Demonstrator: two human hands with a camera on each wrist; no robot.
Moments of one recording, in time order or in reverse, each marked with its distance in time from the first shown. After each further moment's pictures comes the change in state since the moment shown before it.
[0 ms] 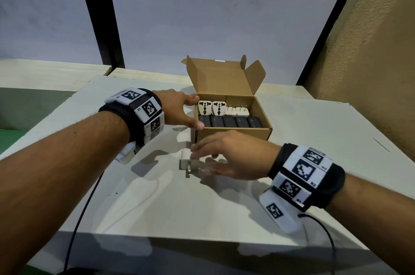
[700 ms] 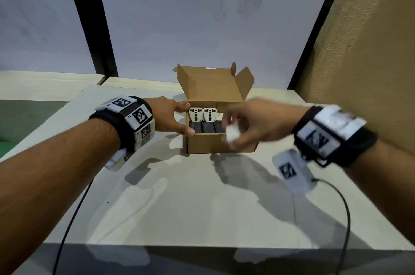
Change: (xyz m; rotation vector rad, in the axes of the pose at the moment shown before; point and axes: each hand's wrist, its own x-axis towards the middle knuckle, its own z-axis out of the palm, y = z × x) left_hand 0.002 0.003 -0.003 0.015 -0.040 -0.028; right_hand -0.027 0.032 -0.066 -0.031 0.011 0.343
